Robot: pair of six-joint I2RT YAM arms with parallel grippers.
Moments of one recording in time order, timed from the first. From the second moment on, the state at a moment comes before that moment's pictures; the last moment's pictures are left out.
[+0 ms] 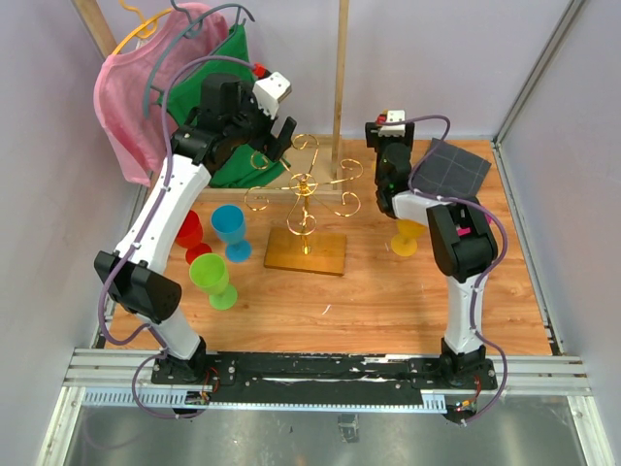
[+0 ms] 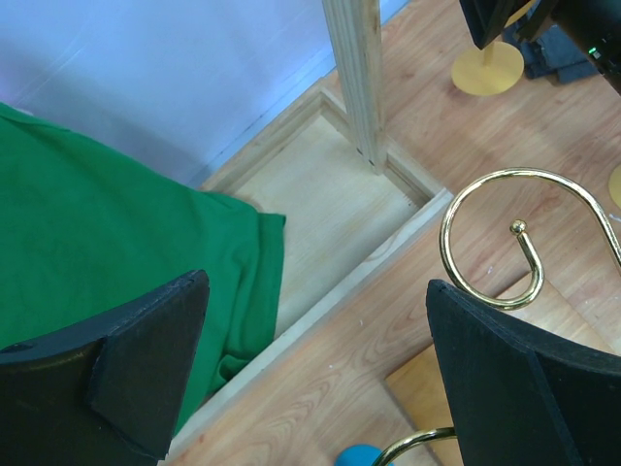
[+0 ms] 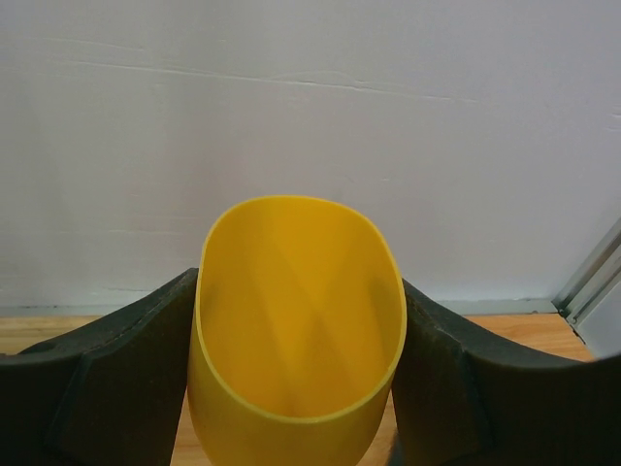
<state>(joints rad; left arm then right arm) -0.36 1.67 1.90 -0.64 0.23 0.34 0.35 2.08 1.33 1.02 0.44 -0.24</state>
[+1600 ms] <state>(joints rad) -0.36 1.67 1.90 -0.65 0.25 0.37 0.49 2.22 1.40 1.12 0.67 -0.33</state>
